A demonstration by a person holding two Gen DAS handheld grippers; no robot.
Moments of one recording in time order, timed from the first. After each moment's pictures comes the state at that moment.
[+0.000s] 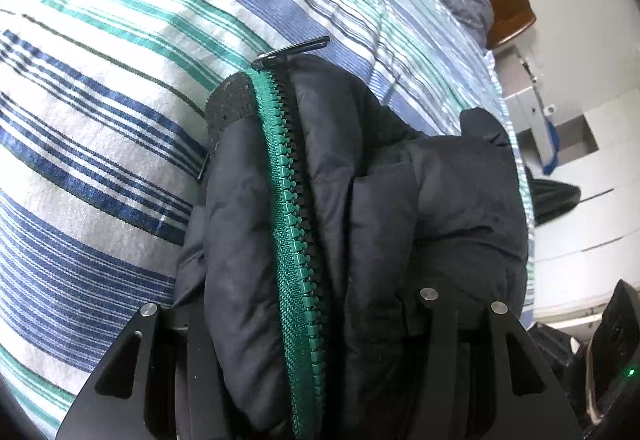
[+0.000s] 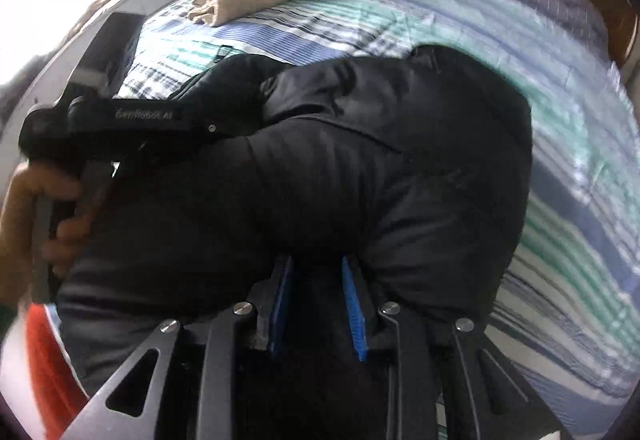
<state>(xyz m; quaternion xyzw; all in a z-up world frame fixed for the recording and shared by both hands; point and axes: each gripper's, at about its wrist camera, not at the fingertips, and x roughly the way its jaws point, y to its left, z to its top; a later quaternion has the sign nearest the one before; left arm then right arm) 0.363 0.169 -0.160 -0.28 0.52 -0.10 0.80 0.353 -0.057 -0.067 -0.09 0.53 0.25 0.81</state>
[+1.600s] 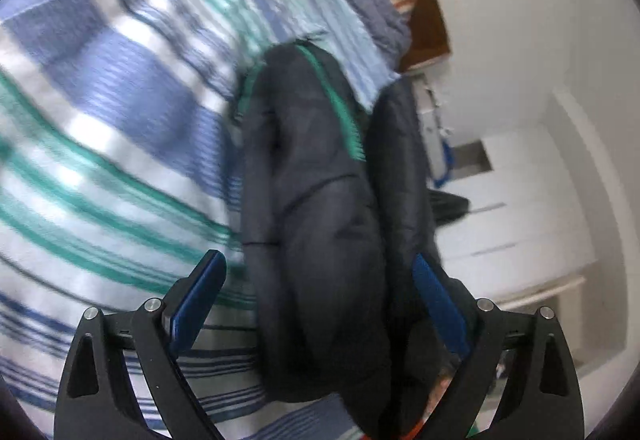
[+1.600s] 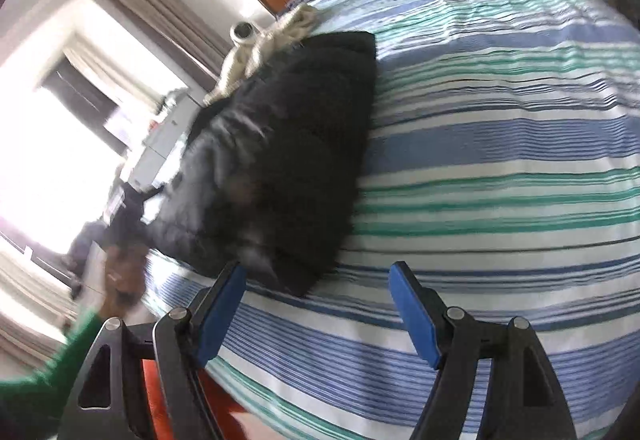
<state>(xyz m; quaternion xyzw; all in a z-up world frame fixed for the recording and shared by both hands) 0.252 0.236 -0.144 -0.43 0.44 -0.25 0.75 0.172 -0.233 -0.061 0.25 0.45 0.24 0.83</state>
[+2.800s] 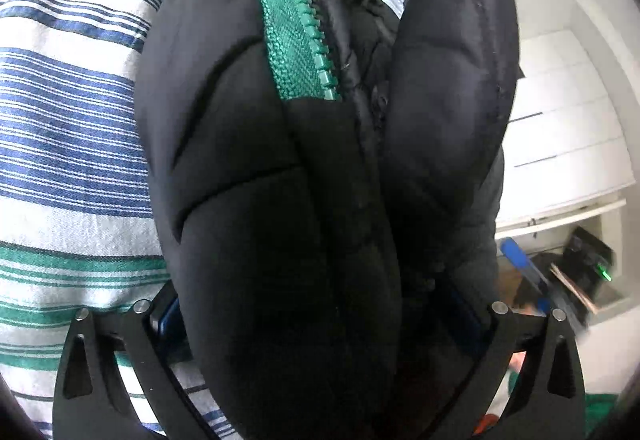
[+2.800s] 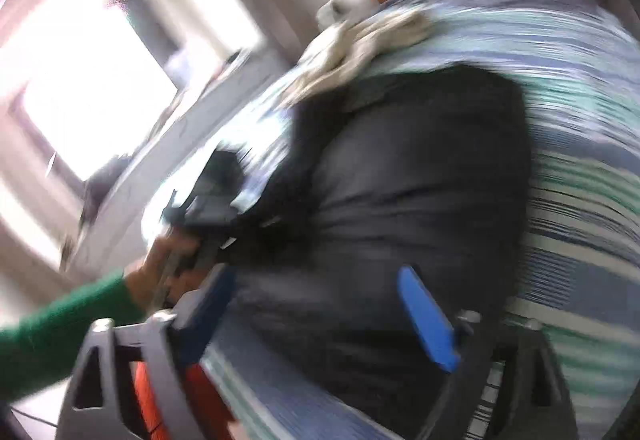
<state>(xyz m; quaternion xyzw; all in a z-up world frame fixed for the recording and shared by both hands) 0.317 0.164 -0.151 -0.29 0.56 -0.28 0.72 0.230 -0.133 -0.027 0.14 0.41 0.30 0.85</state>
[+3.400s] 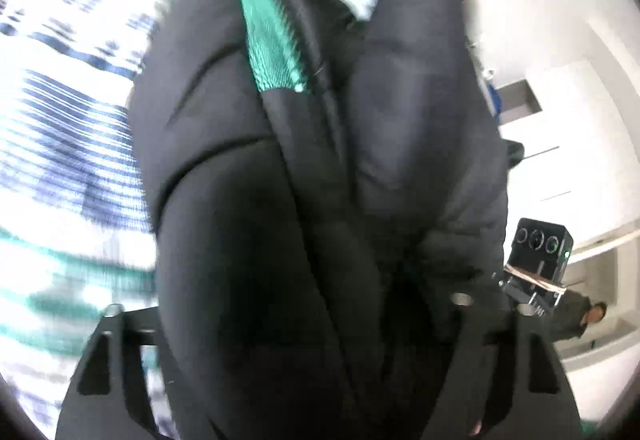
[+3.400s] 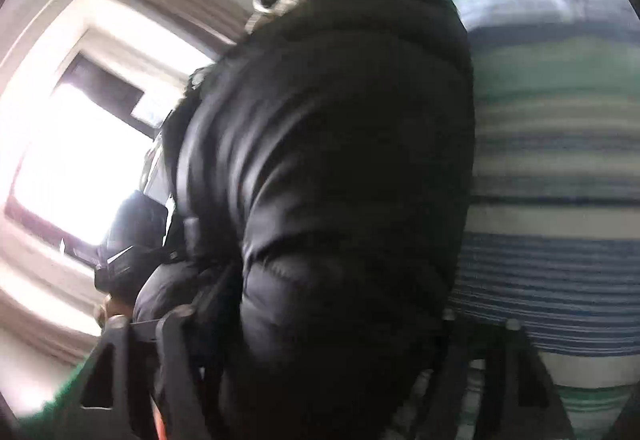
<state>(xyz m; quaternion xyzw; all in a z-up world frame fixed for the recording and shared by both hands) 0.317 0.116 -0.120 -0.30 0.51 -0.23 0.77 0.315 -0.108 -0.095 0.21 0.46 0.34 0.80</state>
